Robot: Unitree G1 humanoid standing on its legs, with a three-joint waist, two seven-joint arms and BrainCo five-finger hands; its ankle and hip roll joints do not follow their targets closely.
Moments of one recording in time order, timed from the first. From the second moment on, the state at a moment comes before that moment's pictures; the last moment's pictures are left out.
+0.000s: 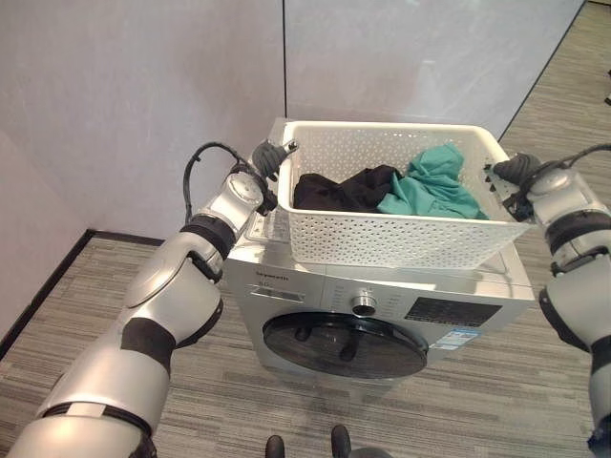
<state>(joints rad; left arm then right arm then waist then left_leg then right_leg) -1.32 0.30 -0.79 1.24 -0.38 0.04 0.10 -1.31 -0.72 0.79 1.39 0.11 0.17 0.13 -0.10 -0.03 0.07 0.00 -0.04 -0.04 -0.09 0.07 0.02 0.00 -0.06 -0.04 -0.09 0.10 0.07</state>
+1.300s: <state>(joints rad) -0.05 0.74 0.07 0.41 -0.25 -0.07 0.16 0.21 -0.79 -0.51 0.50 0.27 0.04 -0.06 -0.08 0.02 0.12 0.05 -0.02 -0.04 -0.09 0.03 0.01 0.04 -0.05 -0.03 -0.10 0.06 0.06</state>
